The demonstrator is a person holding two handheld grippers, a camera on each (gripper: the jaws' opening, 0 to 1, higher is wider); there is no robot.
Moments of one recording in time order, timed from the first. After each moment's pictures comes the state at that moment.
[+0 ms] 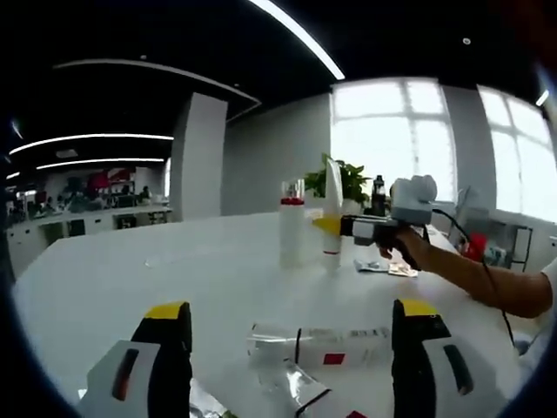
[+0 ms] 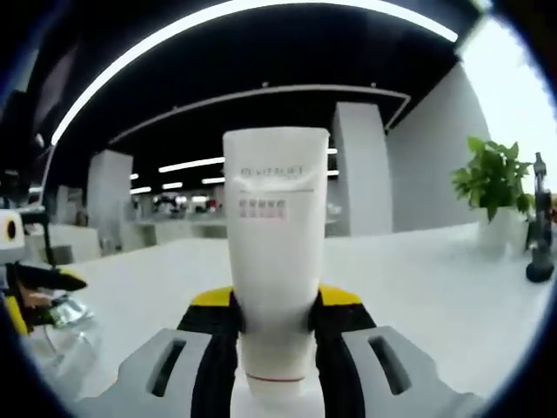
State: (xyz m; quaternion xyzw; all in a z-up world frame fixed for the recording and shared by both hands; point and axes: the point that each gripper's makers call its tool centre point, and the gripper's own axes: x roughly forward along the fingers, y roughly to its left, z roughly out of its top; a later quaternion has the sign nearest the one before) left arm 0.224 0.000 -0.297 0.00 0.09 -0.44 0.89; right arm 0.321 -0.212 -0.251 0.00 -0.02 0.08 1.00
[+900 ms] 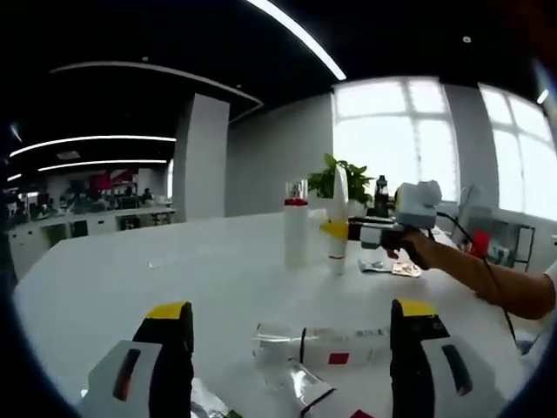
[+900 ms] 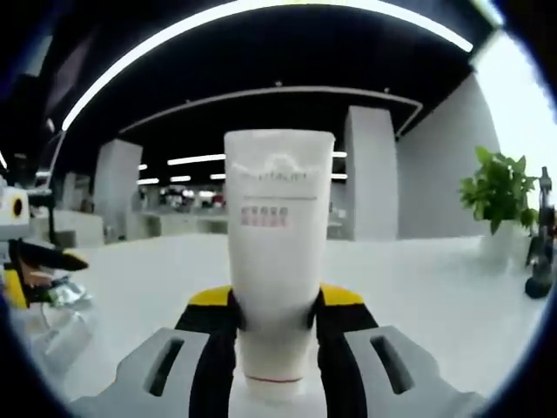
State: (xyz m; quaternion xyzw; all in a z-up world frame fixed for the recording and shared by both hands) left arm 0.232 0.000 -0.298 0.00 0.09 -0.43 0.90; right arm 0.318 -0.215 -0.253 -0.03 -0.04 0.09 0.99
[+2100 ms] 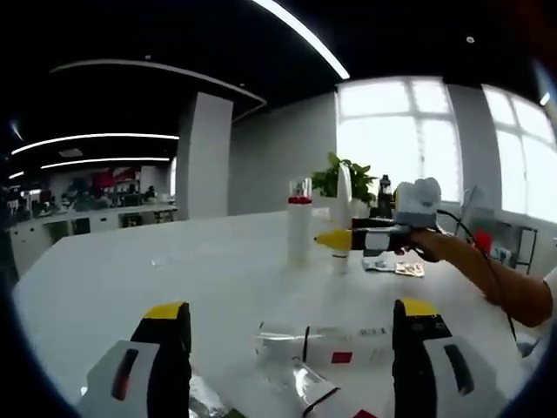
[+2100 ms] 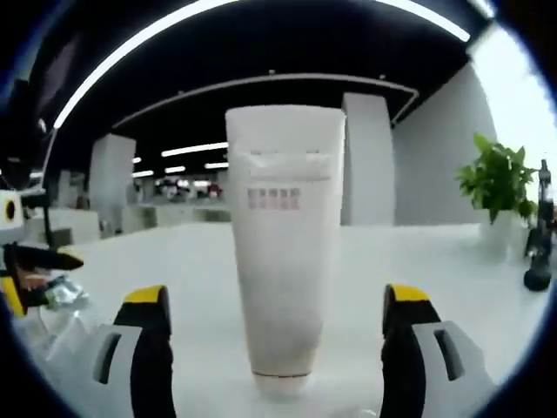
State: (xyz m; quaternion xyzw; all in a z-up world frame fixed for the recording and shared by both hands) left arm 0.242 0.009 -0.297 -0.01 0.10 -0.42 0.90; right arm 0.320 -0.215 -0.262 -0.04 0.01 0.07 1.00
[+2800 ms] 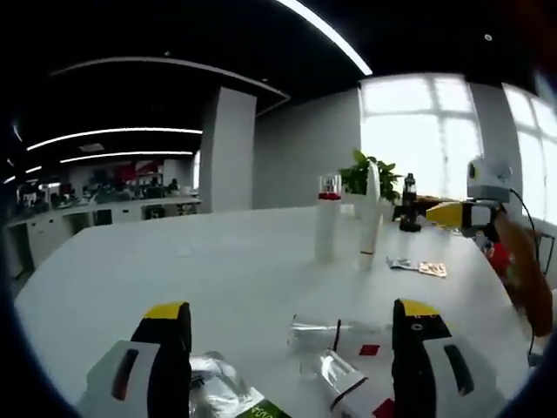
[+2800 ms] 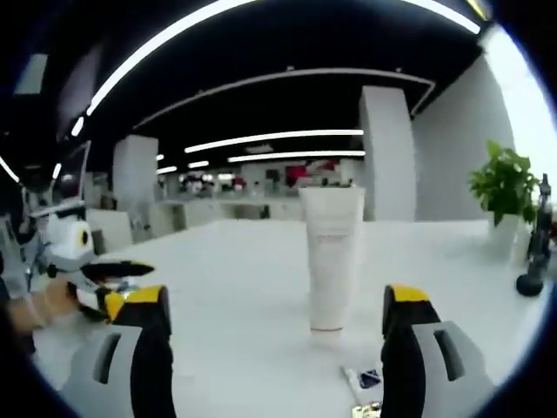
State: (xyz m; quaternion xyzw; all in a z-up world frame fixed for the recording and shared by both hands) left arm 0.241 0.026 -0.303 -0.01 0.11 -0.36 0.93; right arm 0.220 -0.167 -0.228 -0.03 0.04 0.16 0.99
